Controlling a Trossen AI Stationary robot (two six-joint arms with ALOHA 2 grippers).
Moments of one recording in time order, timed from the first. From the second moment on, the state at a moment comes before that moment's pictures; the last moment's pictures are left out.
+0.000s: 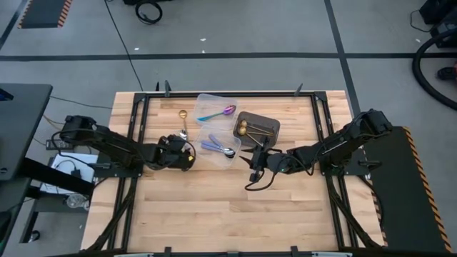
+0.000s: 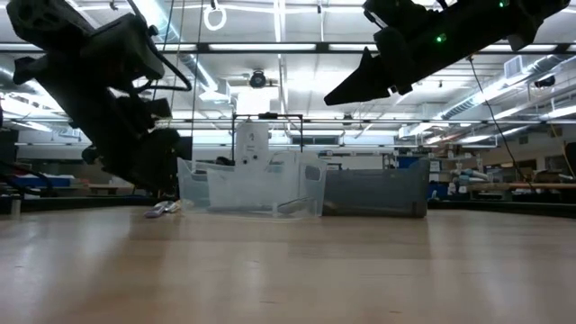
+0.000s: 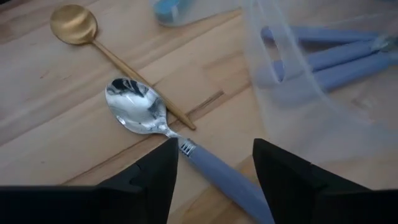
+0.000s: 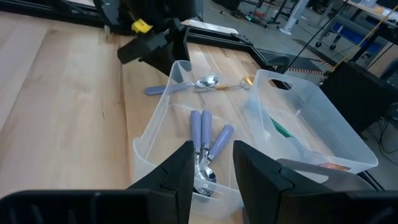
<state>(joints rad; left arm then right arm) -0.16 1.36 0.45 -0.22 -0.73 -0.96 0.27 1.50 0.69 0.39 0.65 -0.04</state>
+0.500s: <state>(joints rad) -0.14 1.50 0.46 -0.19 -0.69 -0.96 0.28 1.50 0.69 0.36 0.63 0.01</state>
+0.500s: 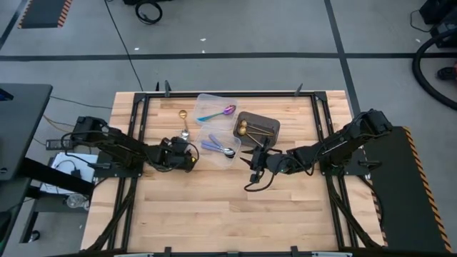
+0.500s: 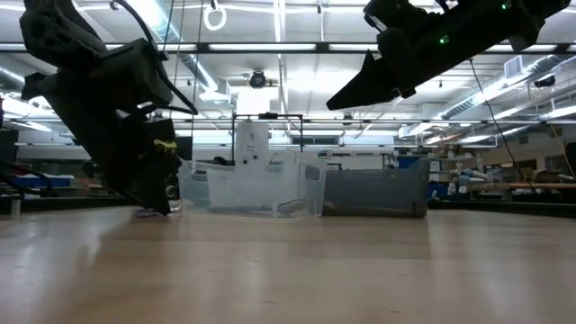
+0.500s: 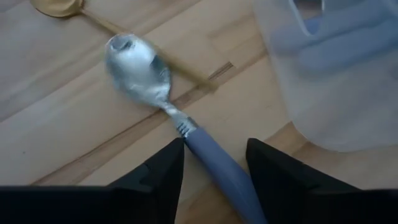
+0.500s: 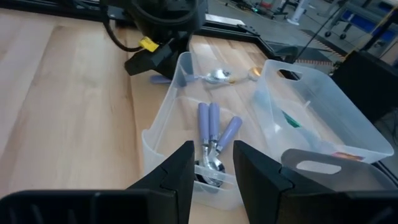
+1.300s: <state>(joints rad) -0.14 1.47 0.46 -0.31 -0.54 -0.98 0.31 1.50 0.69 0.34 0.64 0.03</state>
